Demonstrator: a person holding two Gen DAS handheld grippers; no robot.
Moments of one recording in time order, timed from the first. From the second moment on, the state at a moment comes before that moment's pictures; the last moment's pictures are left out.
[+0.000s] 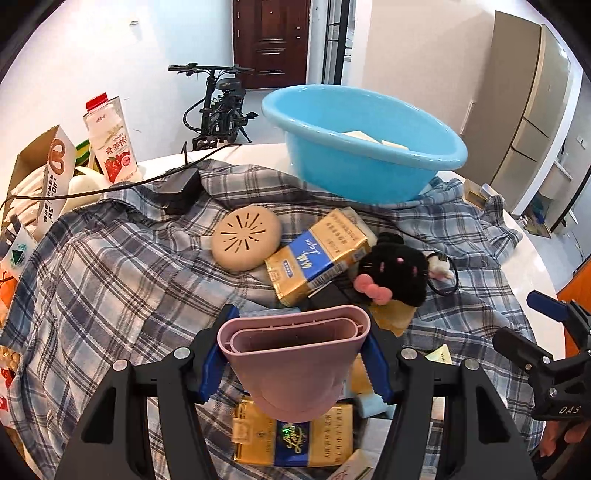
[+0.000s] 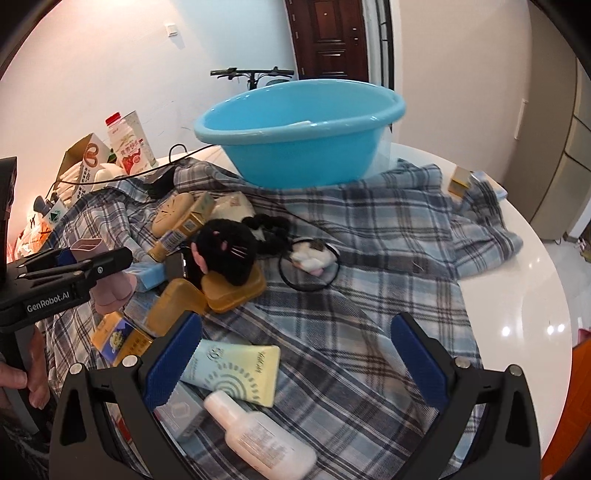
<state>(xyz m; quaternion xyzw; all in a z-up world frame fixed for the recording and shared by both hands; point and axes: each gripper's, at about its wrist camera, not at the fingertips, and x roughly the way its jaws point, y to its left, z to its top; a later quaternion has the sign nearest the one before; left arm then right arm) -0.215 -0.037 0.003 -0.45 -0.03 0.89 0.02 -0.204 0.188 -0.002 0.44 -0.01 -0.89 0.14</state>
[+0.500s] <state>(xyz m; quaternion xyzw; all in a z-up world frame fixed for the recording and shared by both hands) -0.216 -0.062 -0.007 -0.46 -0.03 0.89 0.02 -0.265 0.133 -0.012 0.48 -0.03 -0.86 0.18</state>
